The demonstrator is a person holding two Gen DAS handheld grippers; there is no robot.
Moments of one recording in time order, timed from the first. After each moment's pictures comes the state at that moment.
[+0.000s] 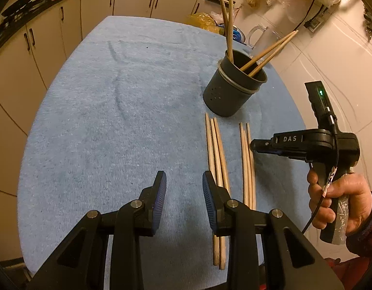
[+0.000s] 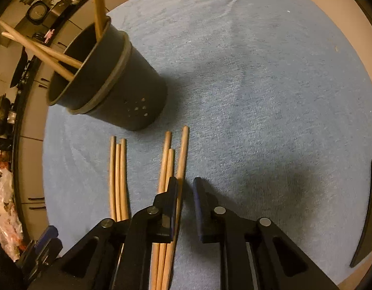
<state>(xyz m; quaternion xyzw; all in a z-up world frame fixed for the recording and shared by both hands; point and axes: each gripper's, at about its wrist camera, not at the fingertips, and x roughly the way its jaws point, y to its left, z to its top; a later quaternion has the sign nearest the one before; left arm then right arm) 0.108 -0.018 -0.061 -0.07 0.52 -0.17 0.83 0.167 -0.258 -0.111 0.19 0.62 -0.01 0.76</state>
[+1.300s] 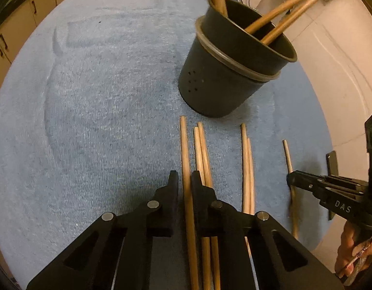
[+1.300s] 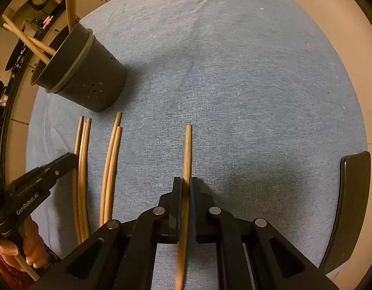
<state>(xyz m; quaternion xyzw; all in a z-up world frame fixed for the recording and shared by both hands) 0.197 -0.114 -0.121 -0.01 0.60 -0.18 0.78 0.137 -0.306 -0.115 0.13 0.64 -0.01 0.76</state>
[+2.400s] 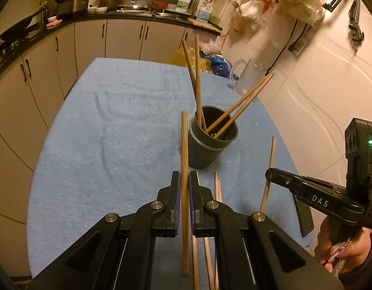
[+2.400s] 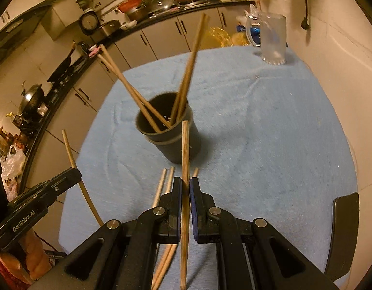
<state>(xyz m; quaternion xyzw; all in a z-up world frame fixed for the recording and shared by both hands) 0.133 -0.051 0.001 -0.07 0.44 -0.18 0.88 0.114 -0.248 -0.007 0.12 0.48 0.06 0.87</state>
